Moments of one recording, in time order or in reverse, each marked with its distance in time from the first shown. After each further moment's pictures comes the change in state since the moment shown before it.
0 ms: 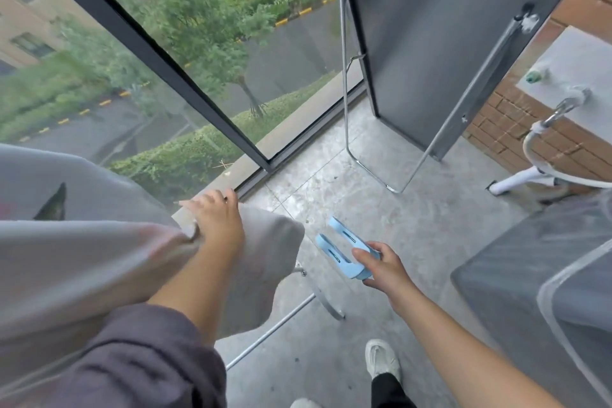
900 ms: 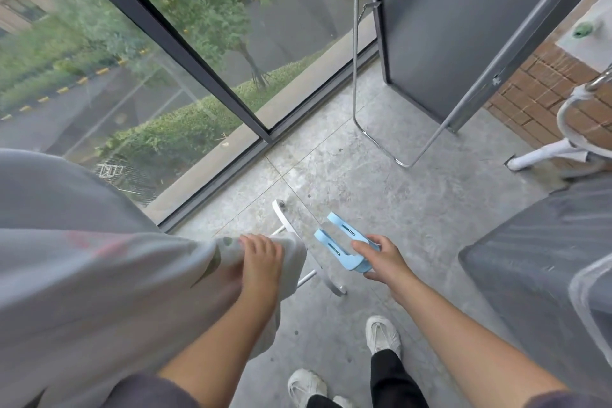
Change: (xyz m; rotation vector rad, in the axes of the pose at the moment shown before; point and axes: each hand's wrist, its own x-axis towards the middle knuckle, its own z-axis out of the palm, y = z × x) left_hand -0.062 0.077 0.101 0.336 -0.088 0.436; right_hand 0.047 0.047 0.008 -0.114 -0.048 0.117
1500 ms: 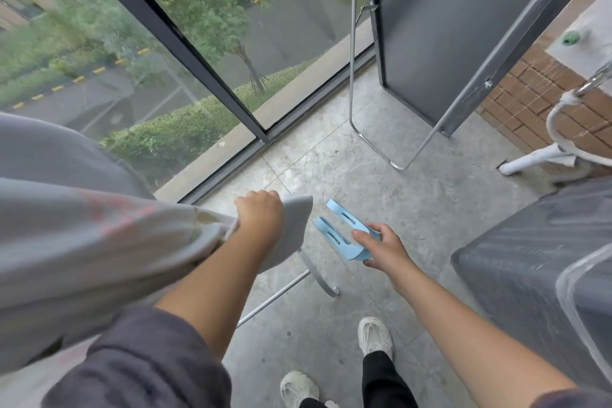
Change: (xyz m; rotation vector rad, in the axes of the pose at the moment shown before) left_hand 0.040 -0.039 -0.059 -0.504 0.016 -0.145; right_hand -0.006 -0.009 -0.012 -0.007 0.021 -0.113
